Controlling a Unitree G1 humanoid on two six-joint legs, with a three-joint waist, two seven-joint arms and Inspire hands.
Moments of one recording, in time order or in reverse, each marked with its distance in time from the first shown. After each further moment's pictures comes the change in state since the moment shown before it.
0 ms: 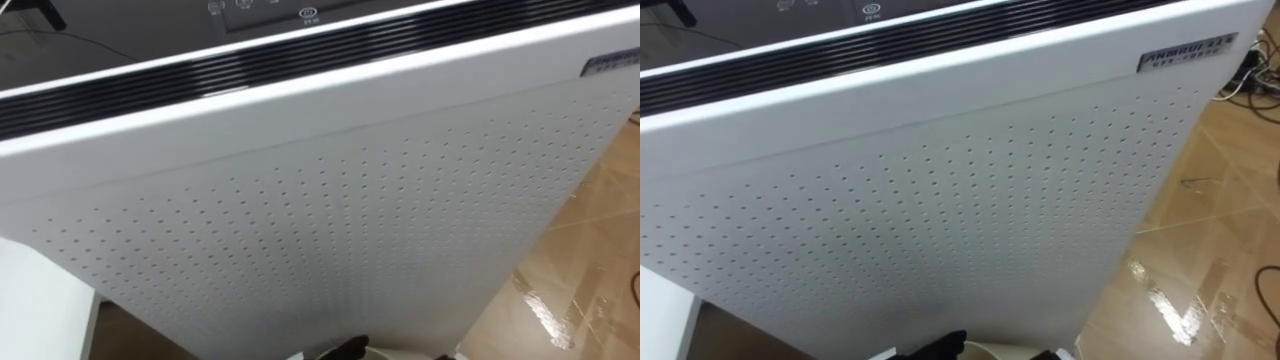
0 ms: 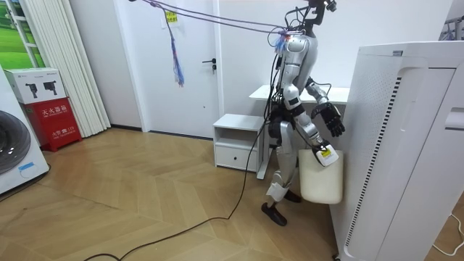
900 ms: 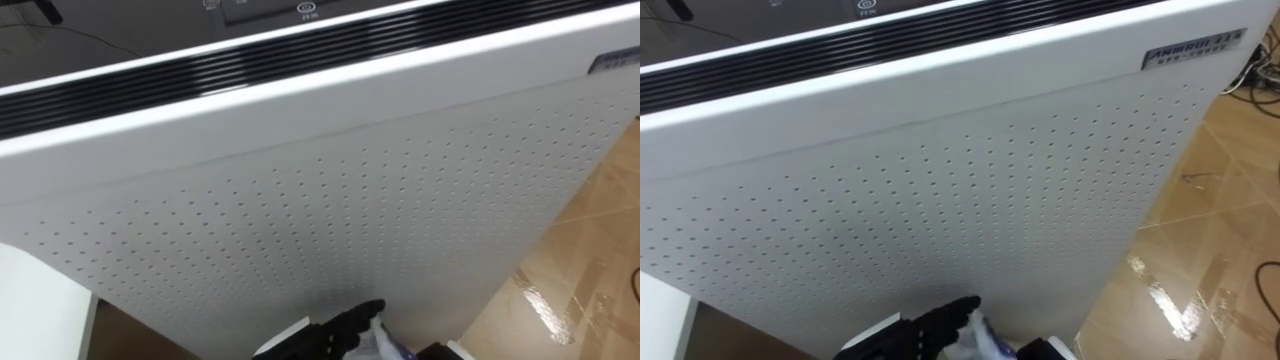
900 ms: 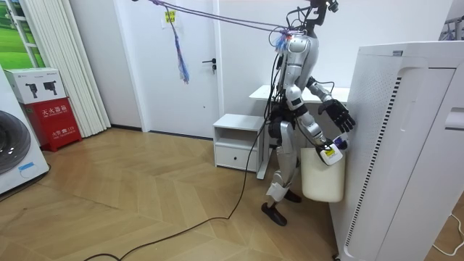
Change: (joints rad) left arm -0.040 -0.032 -0.001 -0.069 -0.102 -0.001 0.000; right arm -0.028 0.029 -0.010 -0.007 -0.027 0.004 -0.004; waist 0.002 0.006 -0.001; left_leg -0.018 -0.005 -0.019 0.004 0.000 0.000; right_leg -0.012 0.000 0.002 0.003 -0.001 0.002
